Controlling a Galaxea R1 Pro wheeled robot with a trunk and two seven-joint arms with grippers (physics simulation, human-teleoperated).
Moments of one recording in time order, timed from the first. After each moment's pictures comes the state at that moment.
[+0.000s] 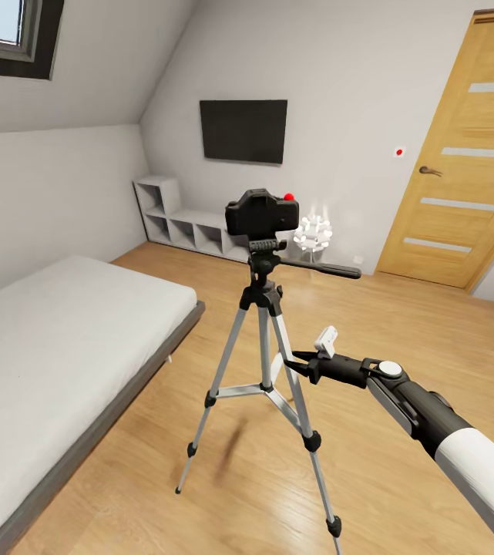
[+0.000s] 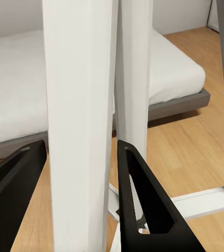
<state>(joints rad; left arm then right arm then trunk) -0.33 0.08 -0.35 0.00 0.69 0.24 -0.16 -0.82 -0.31 0.55 -0.84 -0.41 0.00 0.74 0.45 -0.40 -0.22</state>
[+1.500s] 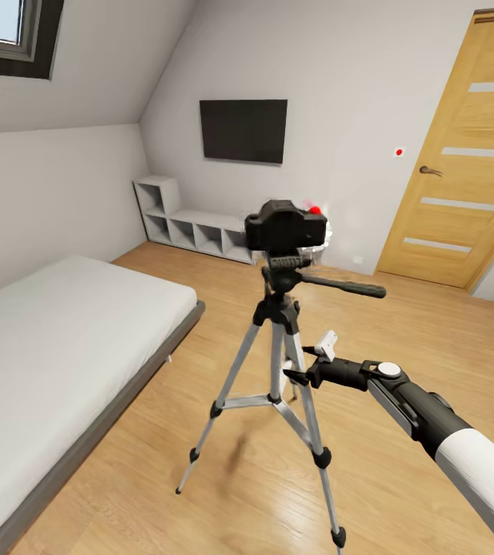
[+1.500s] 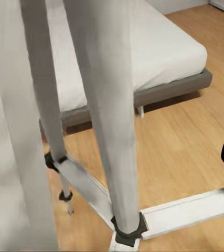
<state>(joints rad) -0.24 0.02 -0.34 0.00 0.89 -0.02 0.13 -0.82 -0.31 0.56 -0.83 -0.39 0.05 0.74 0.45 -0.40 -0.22</state>
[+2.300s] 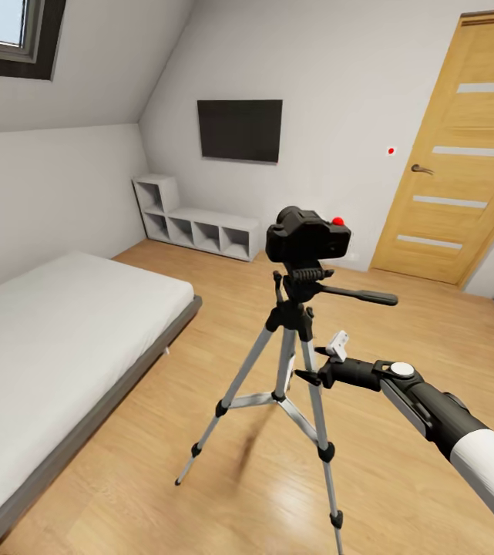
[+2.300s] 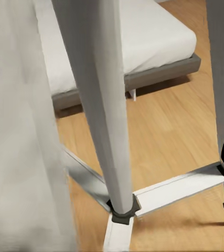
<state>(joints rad) -0.24 0.02 -0.35 0.00 0.89 -0.02 0.13 -0.82 -0.37 0.56 -0.83 -0.39 0.05 0.74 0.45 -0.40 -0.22</state>
